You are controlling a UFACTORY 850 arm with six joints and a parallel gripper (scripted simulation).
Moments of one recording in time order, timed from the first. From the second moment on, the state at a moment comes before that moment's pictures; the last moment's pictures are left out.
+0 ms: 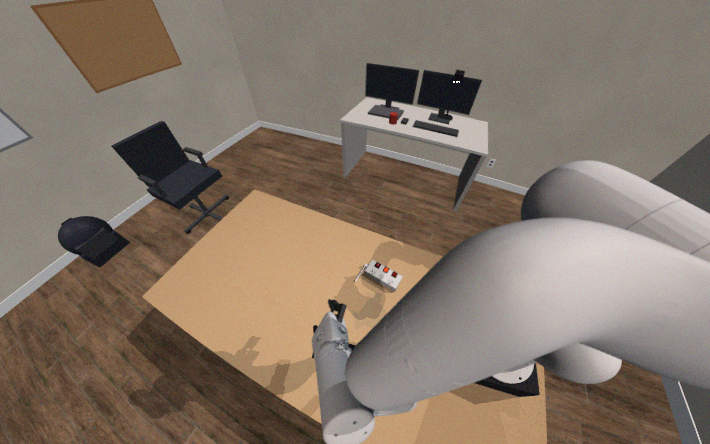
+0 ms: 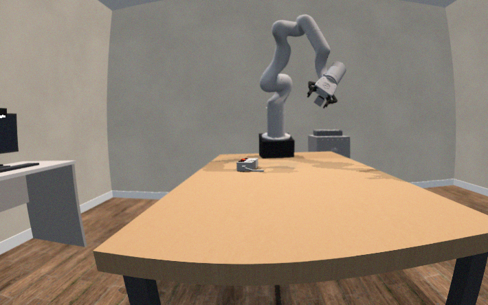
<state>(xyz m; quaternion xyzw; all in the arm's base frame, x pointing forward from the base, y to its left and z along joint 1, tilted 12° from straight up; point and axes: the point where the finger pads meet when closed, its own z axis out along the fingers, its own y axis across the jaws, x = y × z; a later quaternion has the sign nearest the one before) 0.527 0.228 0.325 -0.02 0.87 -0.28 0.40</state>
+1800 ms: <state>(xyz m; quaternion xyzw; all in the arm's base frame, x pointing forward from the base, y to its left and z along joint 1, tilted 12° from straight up) 0.526 0.083 0.227 0.28 0.94 -0.04 0.20</state>
